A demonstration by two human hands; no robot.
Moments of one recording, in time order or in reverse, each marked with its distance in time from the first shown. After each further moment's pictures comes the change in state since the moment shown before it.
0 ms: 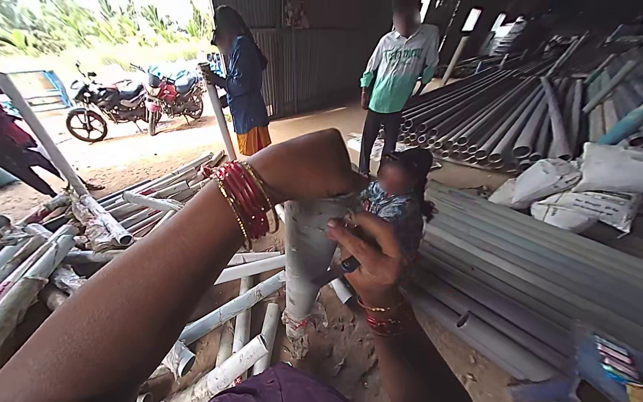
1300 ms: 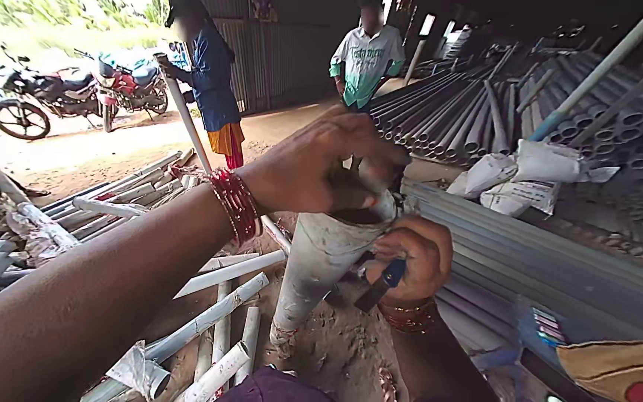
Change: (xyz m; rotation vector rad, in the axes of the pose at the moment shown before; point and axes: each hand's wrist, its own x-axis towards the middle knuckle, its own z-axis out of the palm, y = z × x) left_hand 0.043 -0.017 0.019 0.122 0.178 0.706; right_hand 0.022 0.022 -0.061 -0.291 0.012 -0.095
